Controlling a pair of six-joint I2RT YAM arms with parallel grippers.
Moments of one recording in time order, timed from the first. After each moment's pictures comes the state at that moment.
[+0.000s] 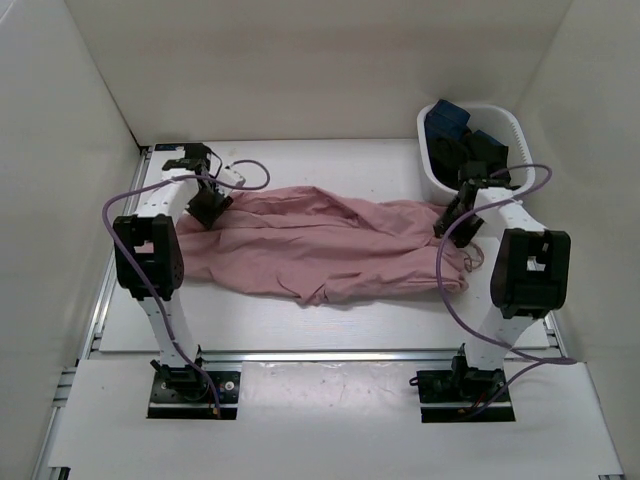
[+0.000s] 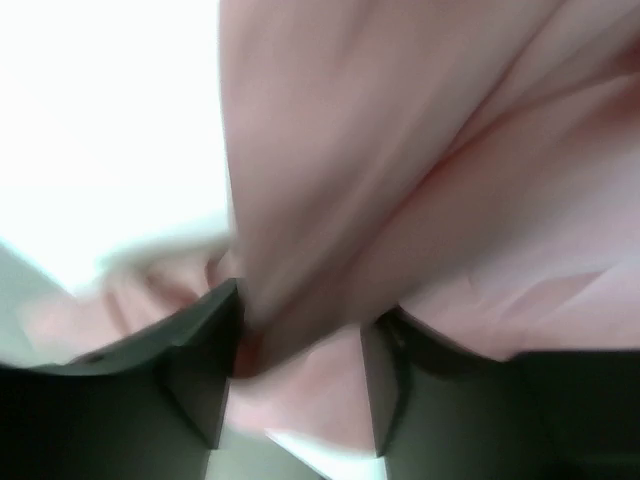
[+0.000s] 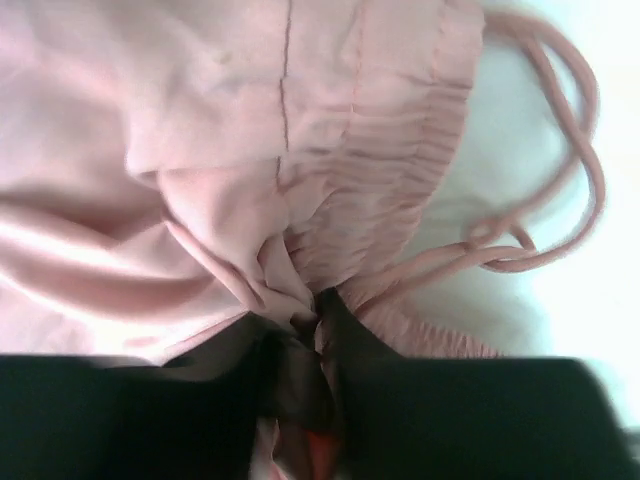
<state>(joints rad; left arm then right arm) -0.02 1.94 1.53 -0.89 -0.02 0.74 -0.01 1.74 1.22 -0.80 0.05 0.64</state>
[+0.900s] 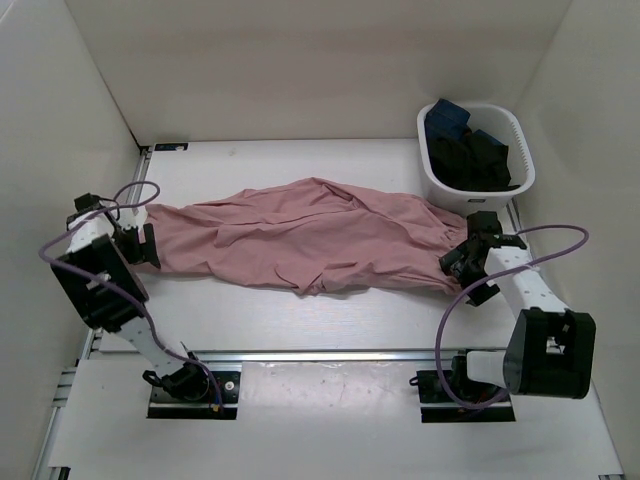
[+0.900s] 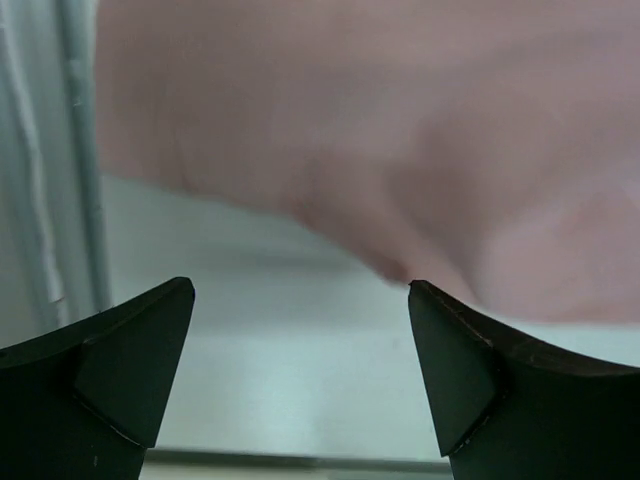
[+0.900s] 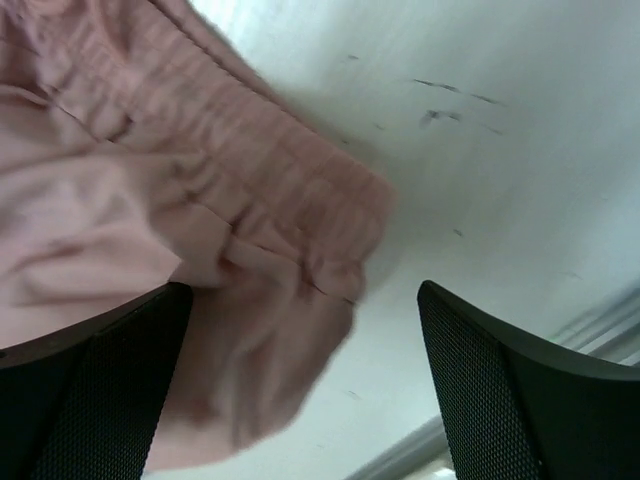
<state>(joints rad) 0.57 1.73 1.24 -0.80 0.14 0.36 -0.01 1.27 0.80 -0.84 0.20 0.93</state>
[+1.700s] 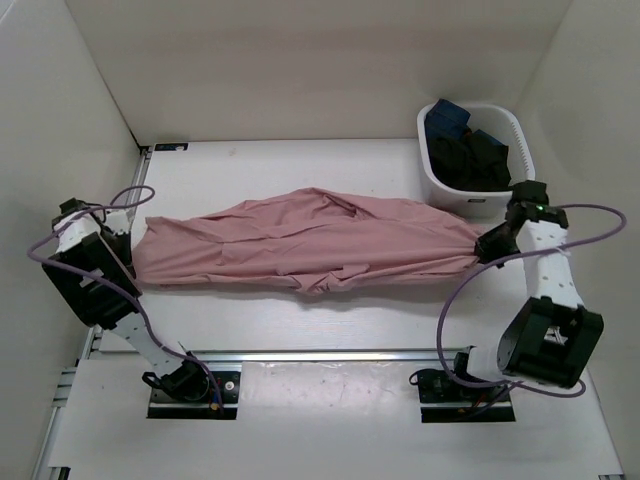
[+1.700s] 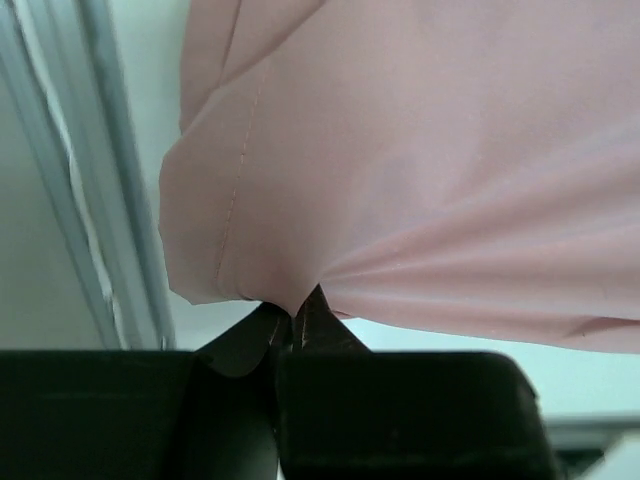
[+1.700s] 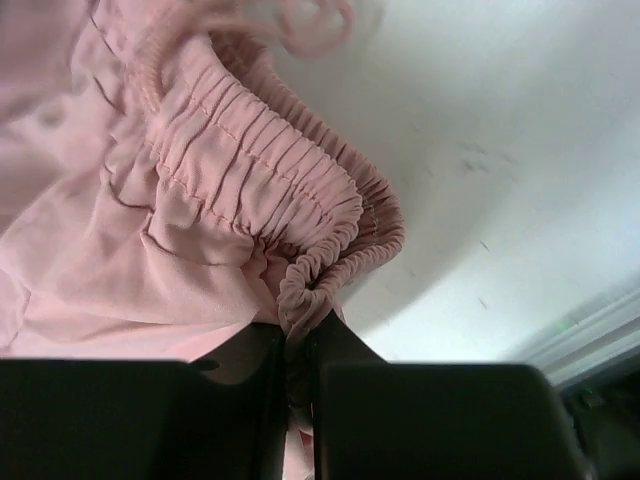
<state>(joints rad) 0.65 1.86 1.31 -0.82 0.15 0.54 -0.21 1.40 1.12 -0.96 0.04 0.80</state>
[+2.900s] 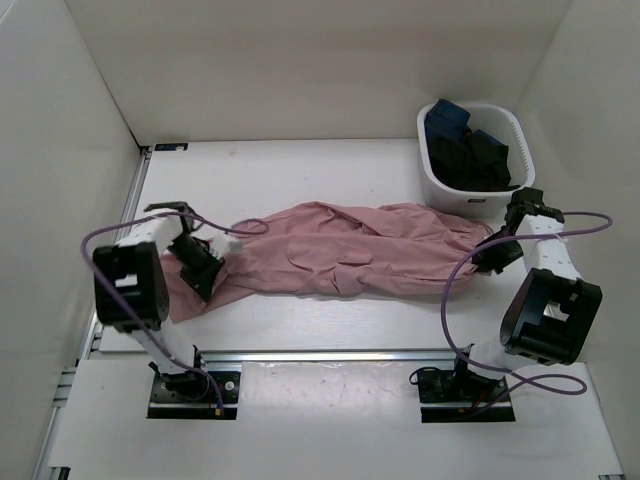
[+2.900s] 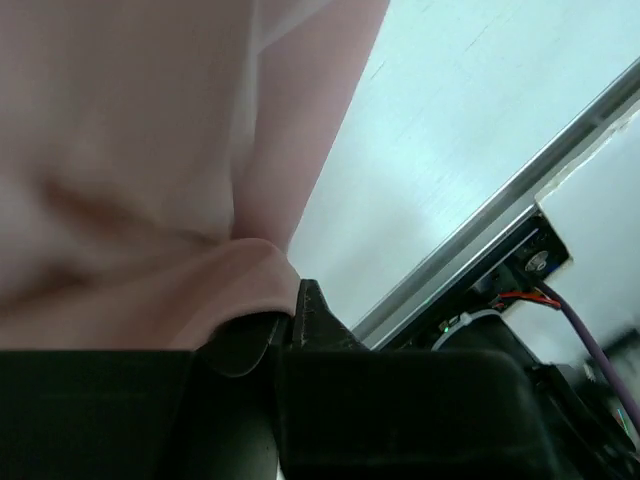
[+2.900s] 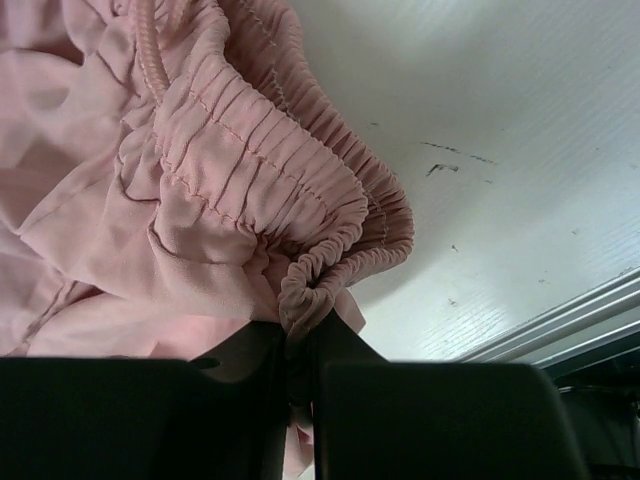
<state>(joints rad) 0.12 1.65 1.10 -1.20 0.34 0.92 -0.29 1.48 1.10 -0.98 -0.06 0.70</state>
